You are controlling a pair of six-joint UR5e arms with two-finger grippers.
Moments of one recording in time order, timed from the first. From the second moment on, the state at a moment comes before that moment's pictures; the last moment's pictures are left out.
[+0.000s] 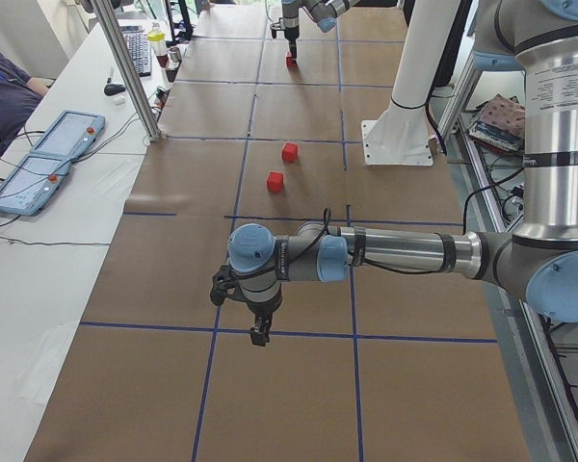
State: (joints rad) left arm -1.56 -1.47 -1.72 -1.49 -2.32 0.19; right arm 0.92 -1.61 1.66 -1.17 2.16 0.64
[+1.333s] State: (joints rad) left arm -1.56 -1.46 -1.72 -1.49 -2.32 0.19; right arm 0.79 -1.16 1.81 -1.63 2.14 0.84
